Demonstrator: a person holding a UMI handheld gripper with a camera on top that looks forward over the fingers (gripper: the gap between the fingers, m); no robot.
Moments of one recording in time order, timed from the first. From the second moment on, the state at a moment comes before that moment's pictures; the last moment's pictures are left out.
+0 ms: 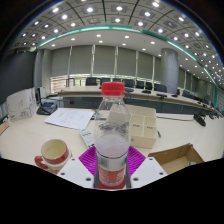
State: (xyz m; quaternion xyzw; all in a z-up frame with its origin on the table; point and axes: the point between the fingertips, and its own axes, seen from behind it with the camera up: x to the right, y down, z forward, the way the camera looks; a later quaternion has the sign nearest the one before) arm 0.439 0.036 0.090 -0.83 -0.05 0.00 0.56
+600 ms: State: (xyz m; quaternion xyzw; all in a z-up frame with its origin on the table) arm 0.439 -0.029 0.104 -0.86 0.00 0.00 0.50
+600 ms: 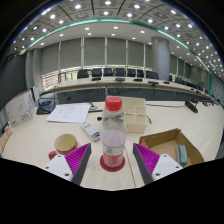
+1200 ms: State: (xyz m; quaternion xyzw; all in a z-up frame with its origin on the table) arm 0.342 -0.265 0.237 -0.88 0.00 -0.05 0.47
